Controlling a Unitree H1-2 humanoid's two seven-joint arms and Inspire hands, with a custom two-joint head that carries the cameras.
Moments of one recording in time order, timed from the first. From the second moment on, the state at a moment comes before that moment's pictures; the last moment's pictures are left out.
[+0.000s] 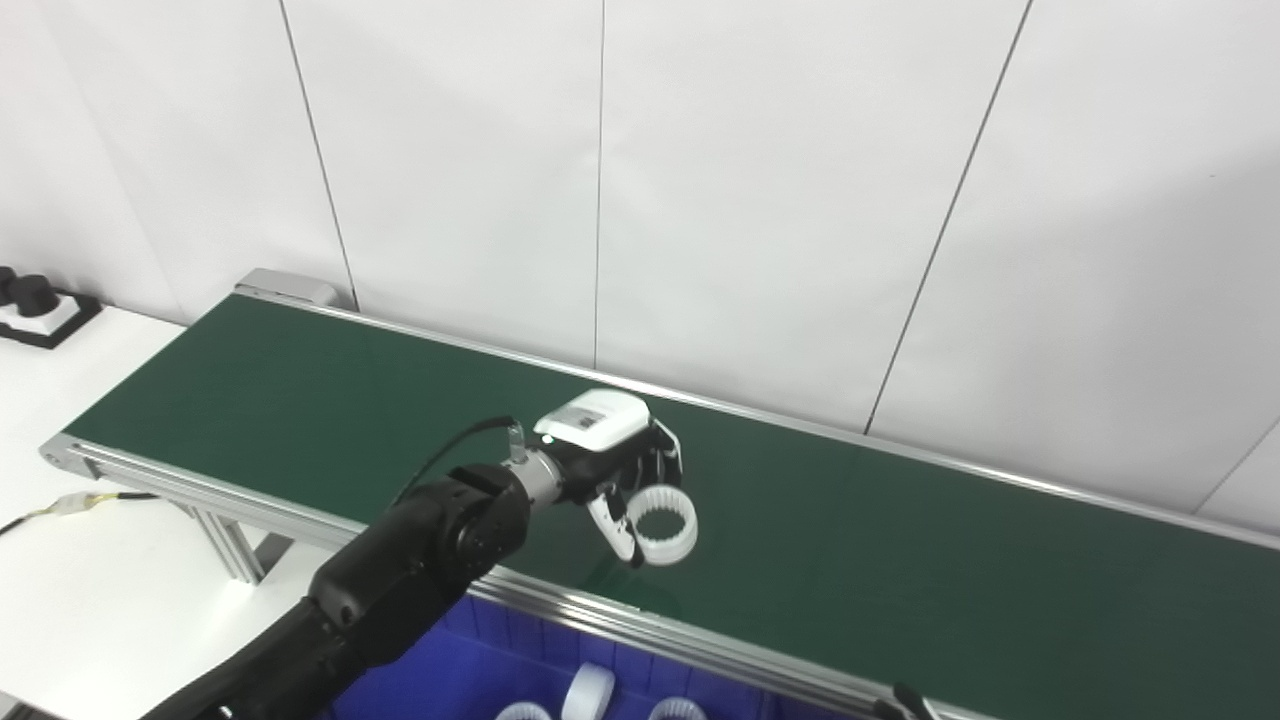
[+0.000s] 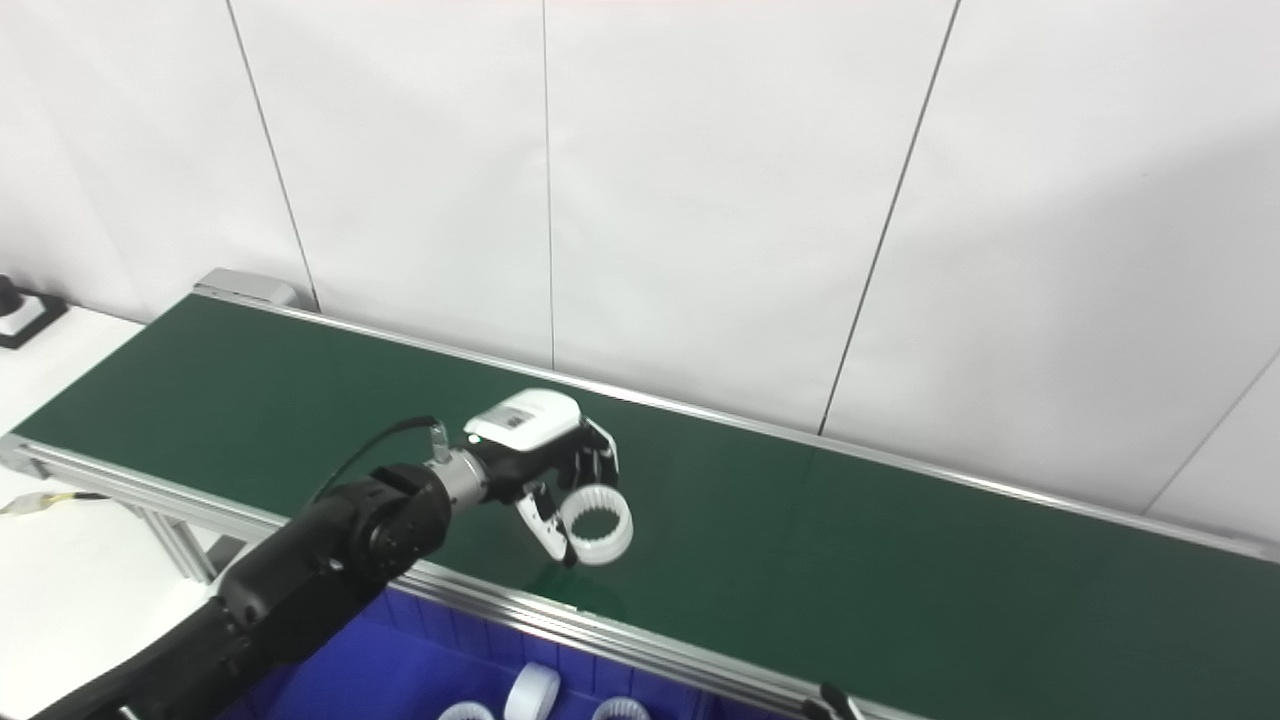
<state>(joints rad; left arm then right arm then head) -0.32 0.49 -0.28 -0.02 0.70 0.05 -0.29 0.12 -0.05 0.18 0.15 -0.07 -0.24 0.13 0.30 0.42</state>
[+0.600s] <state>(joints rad) -0.13 0.52 -0.14 -0.35 0.66 0.12 -0.41 0.16 -0.07 0.17 0.08 -0.06 -0.24 0.15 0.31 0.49</state>
